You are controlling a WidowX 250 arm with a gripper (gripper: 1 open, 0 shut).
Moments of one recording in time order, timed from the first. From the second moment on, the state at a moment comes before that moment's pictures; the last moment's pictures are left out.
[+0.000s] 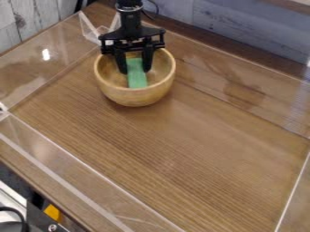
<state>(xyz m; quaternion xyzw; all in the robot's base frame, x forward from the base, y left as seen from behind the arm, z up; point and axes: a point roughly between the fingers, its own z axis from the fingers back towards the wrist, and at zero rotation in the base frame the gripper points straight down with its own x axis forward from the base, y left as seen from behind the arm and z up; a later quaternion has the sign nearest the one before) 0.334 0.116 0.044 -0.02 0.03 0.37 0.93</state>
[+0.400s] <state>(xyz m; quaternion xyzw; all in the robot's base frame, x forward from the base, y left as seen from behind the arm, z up) 0.332 0.113 0.044 -0.02 0.03 0.37 0.93</state>
